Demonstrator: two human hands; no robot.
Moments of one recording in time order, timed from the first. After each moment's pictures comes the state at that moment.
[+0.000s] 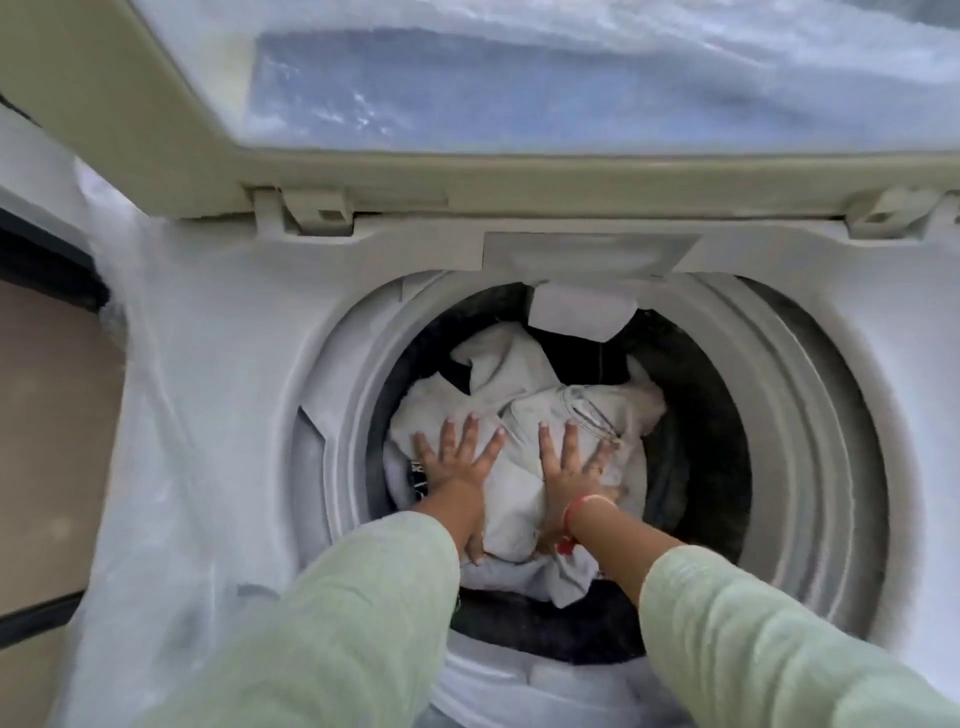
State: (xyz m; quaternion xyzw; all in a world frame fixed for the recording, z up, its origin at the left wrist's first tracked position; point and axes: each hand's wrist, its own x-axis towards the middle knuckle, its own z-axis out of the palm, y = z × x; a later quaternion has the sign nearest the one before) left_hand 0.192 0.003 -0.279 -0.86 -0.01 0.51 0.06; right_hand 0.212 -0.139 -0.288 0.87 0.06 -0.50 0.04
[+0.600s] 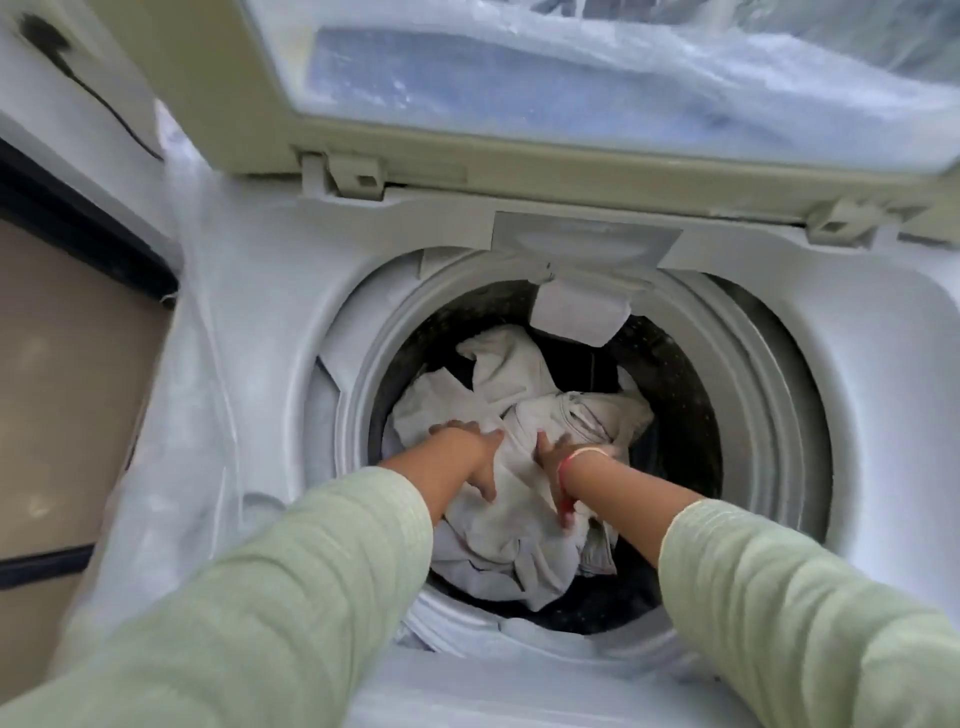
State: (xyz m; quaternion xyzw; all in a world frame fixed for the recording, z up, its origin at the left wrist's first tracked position) left_hand 0.213 -0.002 -0.230 -0.84 0.01 0.54 -0.05; right_hand 0.244 -0.137 -0.240 0.77 0.21 -0.57 0.21
